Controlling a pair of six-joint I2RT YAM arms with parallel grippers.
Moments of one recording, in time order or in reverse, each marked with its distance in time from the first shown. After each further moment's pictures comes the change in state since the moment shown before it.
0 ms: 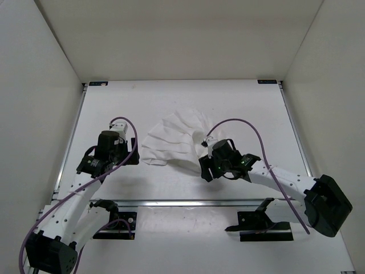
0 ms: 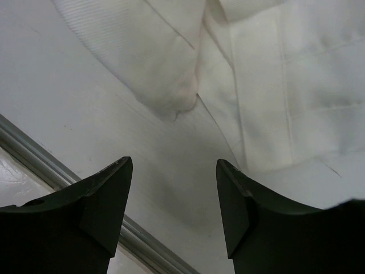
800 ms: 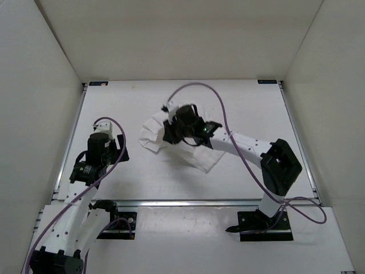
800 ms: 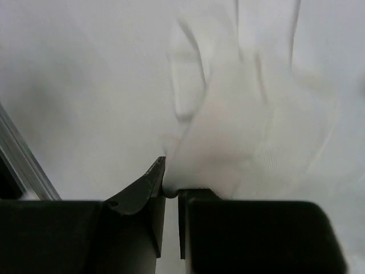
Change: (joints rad) left arm 0.098 -0.081 -0.007 -0.004 -0.083 -0.034; right arm 0.081 0.507 0.554 0.201 -0.108 -0.034
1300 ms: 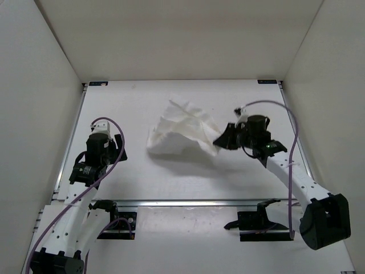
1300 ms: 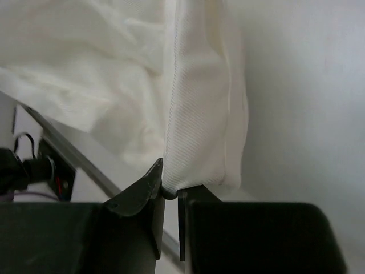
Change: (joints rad) left arm 0.016 -0.034 -0.001 0.000 -0.065 -0.018; right arm -0.515 -0.584 -0.375 -0.037 -0.289 0.250
